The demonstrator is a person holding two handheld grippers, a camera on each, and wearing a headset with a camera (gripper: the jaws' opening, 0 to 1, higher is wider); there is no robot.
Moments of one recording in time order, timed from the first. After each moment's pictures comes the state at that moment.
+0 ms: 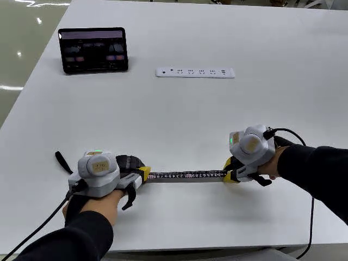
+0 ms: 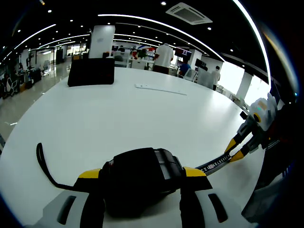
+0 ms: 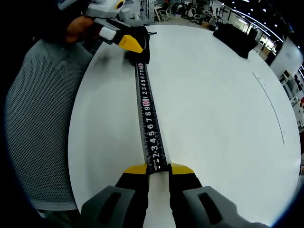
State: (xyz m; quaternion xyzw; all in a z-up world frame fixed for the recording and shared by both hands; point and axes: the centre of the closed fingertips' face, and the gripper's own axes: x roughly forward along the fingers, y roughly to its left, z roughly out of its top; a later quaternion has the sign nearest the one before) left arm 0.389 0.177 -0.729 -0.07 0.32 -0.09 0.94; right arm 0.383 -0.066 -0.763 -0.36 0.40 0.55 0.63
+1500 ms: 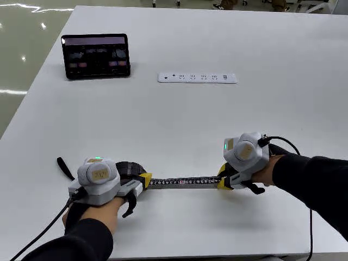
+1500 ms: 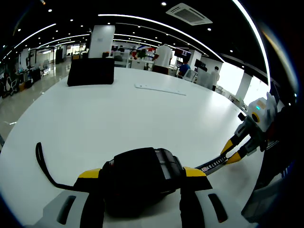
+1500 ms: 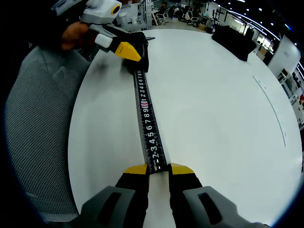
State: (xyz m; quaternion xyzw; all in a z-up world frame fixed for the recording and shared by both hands) left arm 0.390 0.176 -0.729 -0.08 0.32 -0.09 0.94; right arm 0.381 -0.046 -0.761 -0.34 0.40 0.56 0.65
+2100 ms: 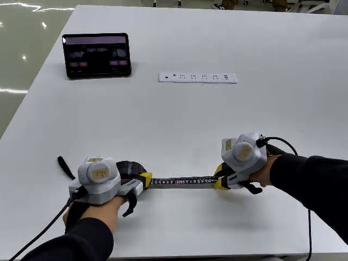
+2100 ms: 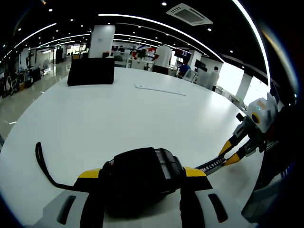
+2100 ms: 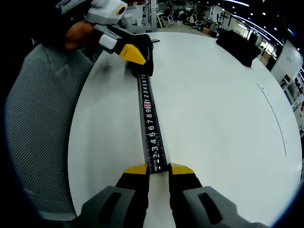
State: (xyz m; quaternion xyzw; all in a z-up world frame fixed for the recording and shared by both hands) left arm 0.391 0.176 -0.730 -0.08 0.32 -0.09 0.94; right arm 0.381 -0.036 -0.760 -0.35 0.38 0.58 0.63
